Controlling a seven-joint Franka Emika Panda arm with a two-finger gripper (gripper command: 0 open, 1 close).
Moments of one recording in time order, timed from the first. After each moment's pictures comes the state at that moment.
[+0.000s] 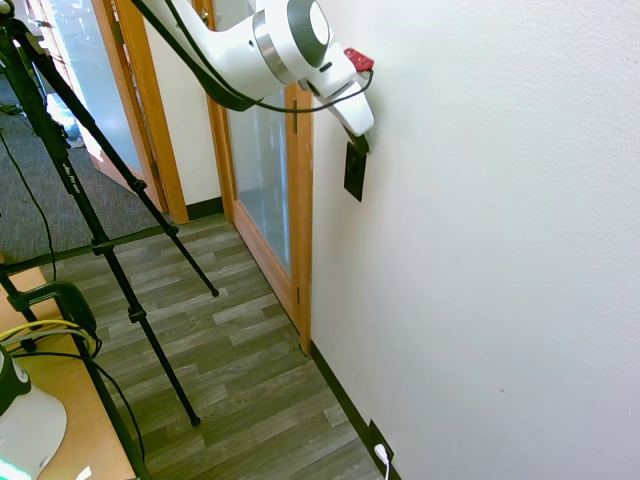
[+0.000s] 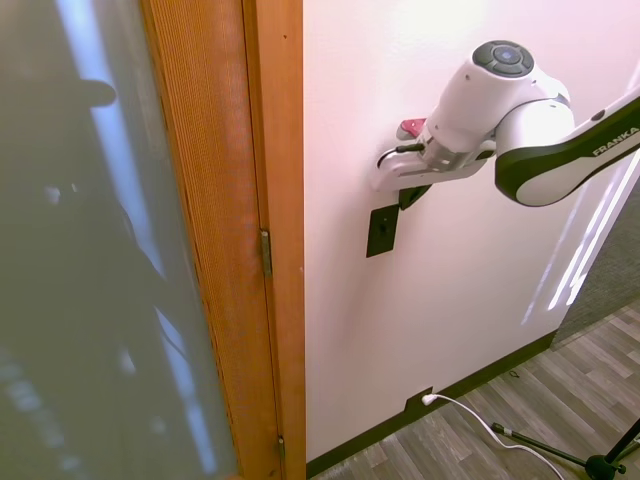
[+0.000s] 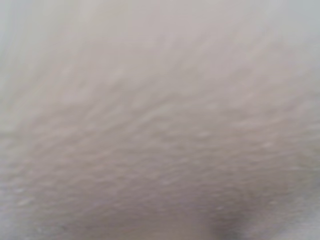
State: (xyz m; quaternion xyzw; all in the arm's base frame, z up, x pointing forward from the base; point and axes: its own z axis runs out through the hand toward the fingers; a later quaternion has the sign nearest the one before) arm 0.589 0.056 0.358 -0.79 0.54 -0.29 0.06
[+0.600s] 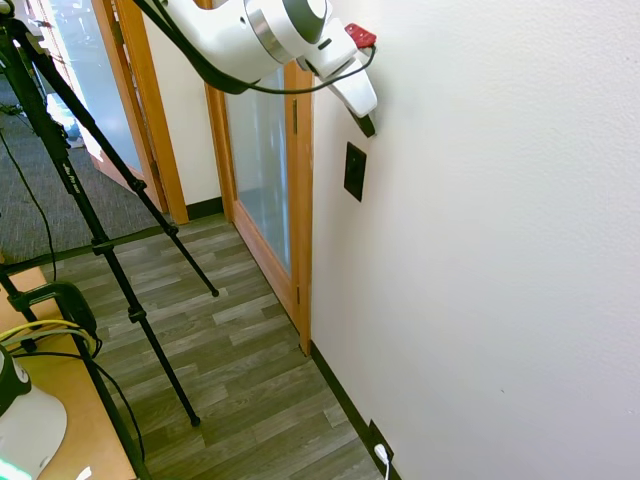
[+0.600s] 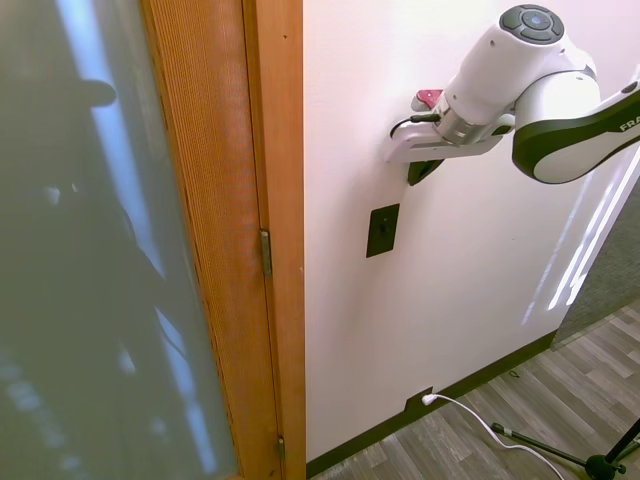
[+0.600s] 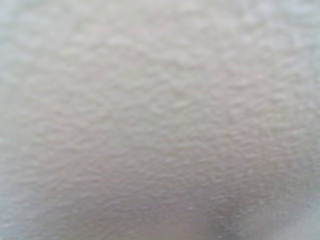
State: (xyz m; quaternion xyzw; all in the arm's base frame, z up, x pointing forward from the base) arm 0.579 0.049 0.390 -0.78 0.54 -0.31 0.07
